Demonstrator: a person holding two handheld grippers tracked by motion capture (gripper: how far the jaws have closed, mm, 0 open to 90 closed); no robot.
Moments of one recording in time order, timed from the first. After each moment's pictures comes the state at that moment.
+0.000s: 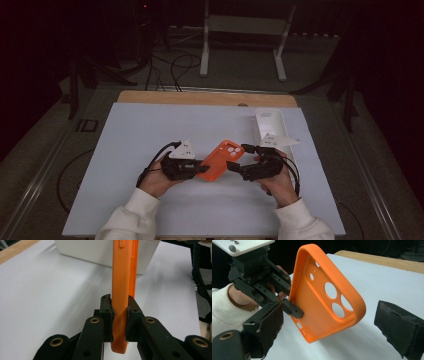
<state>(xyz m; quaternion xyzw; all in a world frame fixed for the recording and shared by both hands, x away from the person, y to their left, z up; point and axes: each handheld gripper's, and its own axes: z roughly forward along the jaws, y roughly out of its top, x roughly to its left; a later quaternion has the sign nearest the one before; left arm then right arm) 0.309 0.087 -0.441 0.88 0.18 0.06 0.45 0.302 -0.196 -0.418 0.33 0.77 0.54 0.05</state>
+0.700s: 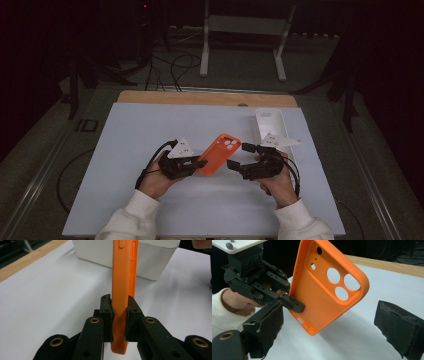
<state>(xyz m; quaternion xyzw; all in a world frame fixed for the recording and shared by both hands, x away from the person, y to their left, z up) 0.305 0.090 -0.433 0.86 0.21 0.11 0.45 0.300 -0.196 -0.416 0.33 0.76 0.55 0.06</state>
